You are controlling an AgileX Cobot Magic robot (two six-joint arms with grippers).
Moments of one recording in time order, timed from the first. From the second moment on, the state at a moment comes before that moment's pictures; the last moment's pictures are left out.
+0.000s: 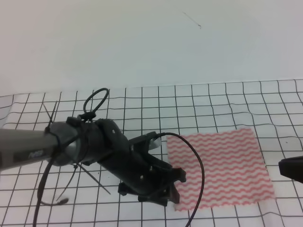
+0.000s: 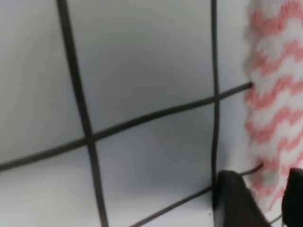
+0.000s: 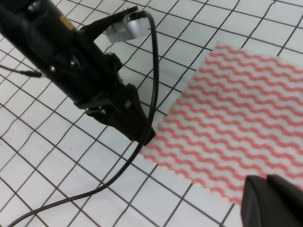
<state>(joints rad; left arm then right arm) -0.61 1.93 -1.10 -0.87 0.62 0.15 0.03 1.01 -0.57 1.02 0.73 -1.12</state>
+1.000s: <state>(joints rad) -0.58 1.94 -1.20 -0.85 0.69 0.17 0.03 1.01 -0.57 1.02 0.73 -1.12</state>
